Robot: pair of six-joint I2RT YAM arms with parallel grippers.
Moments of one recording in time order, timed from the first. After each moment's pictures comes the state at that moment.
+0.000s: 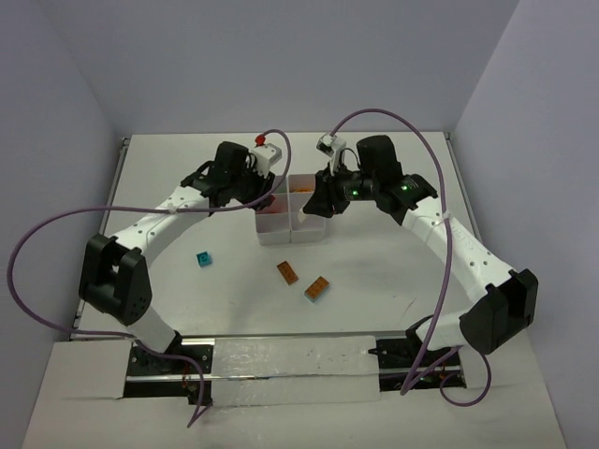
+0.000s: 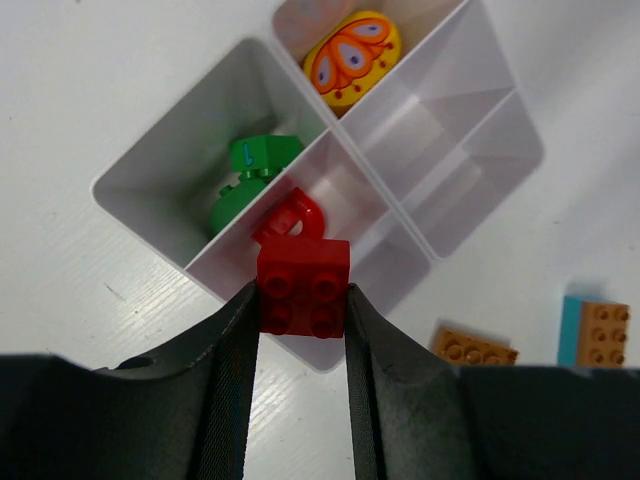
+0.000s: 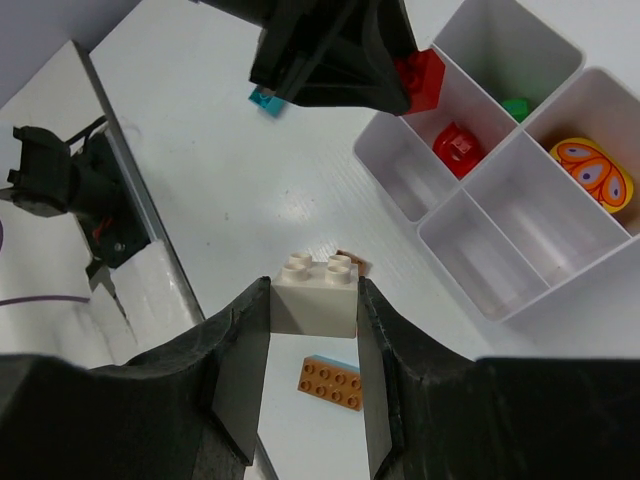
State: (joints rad) left arm -0.51 1.61 1.31 -0.41 0.21 0.10; right arm 0.49 1.36 1.31 -0.53 -0.61 0.02
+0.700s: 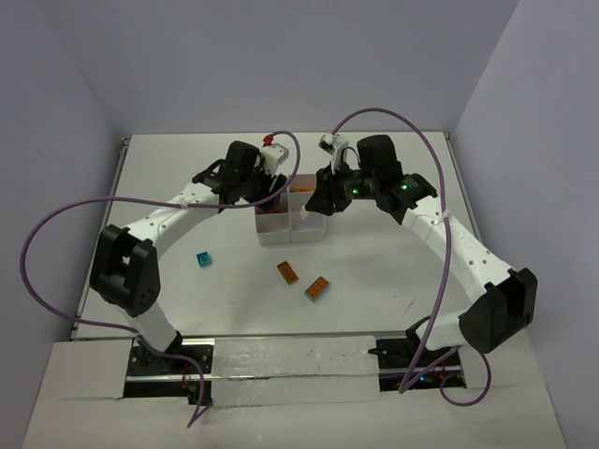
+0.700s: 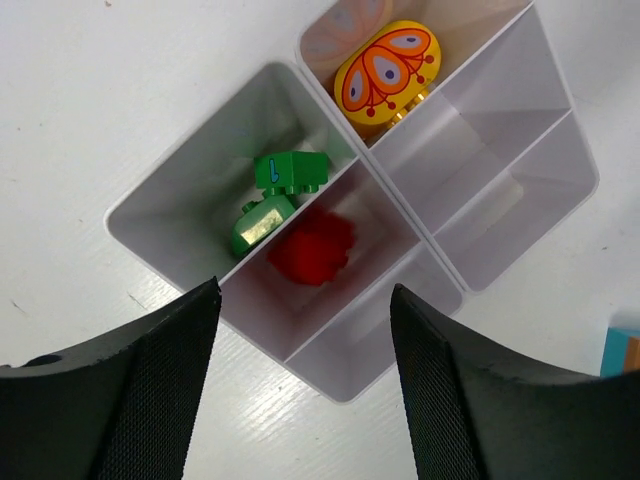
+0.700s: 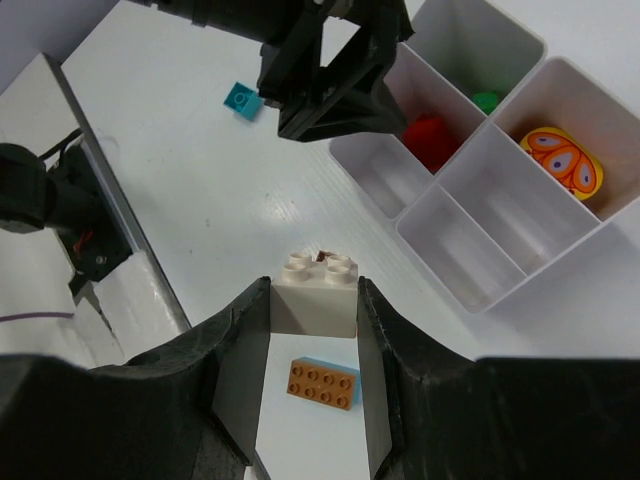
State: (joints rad) left arm -0.55 1.70 1.36 -0.41 0.10 0.11; right arm 0.48 1.37 1.31 -0.53 -0.56 0.03
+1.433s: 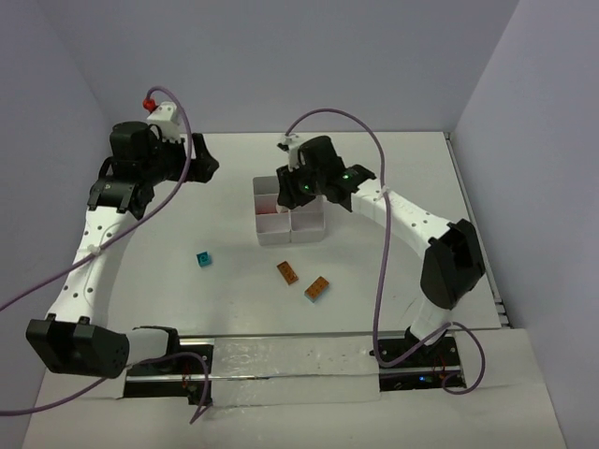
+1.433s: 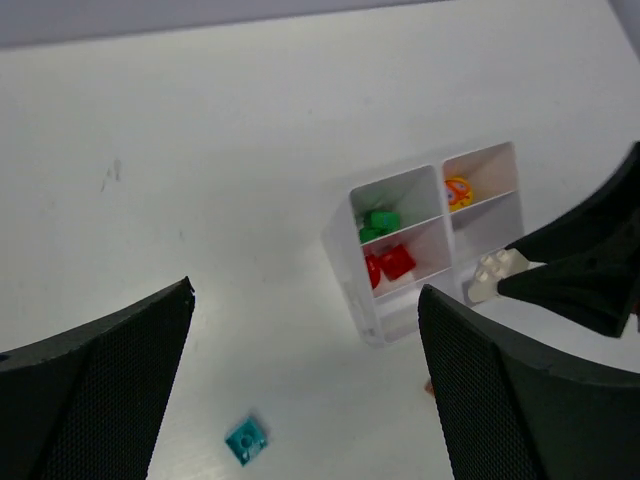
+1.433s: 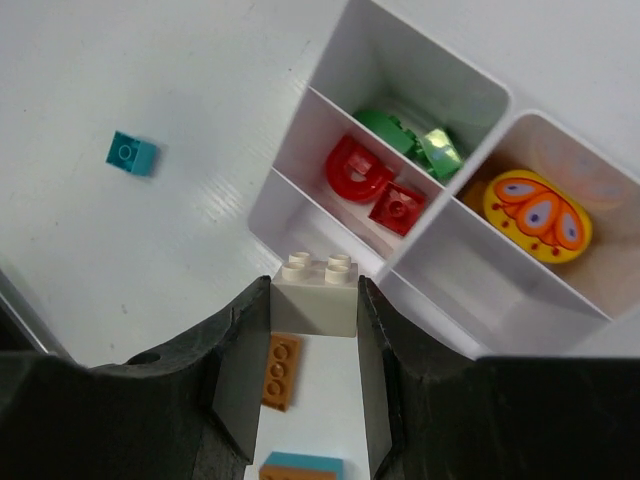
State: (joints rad) left arm -0.15 1.26 1.37 -0.52 0.27 -0.09; right arm 0.64 1.70 1.47 -0.44 -0.22 0.13
